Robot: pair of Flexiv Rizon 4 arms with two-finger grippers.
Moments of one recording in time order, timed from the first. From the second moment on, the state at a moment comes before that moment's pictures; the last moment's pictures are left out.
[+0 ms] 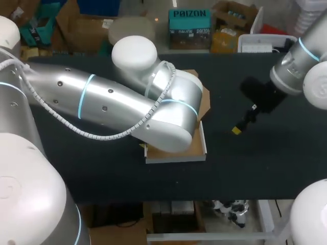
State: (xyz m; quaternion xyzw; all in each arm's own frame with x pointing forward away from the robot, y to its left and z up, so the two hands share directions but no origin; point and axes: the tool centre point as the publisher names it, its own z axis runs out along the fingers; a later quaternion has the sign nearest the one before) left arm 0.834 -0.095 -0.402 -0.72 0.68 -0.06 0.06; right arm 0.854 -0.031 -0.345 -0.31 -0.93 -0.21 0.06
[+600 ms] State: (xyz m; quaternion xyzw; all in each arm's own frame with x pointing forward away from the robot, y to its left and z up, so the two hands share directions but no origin) left arm 0.834 -0.093 -0.406 -0.72 0.68 -0.05 0.07; right arm 0.838 -0.052 -0.339 -0.15 -0.96 -0.25 0.06
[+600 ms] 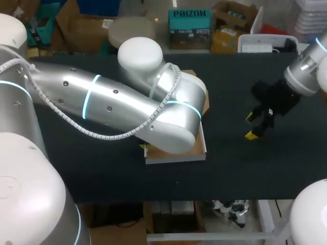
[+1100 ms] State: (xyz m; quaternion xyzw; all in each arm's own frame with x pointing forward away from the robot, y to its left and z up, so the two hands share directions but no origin) left arm 0.828 -0.091 -0.406 -0.73 0.68 -0.03 0.07; right arm 0.841 -0.050 -0.336 -0.12 -0.95 -0.27 0.04
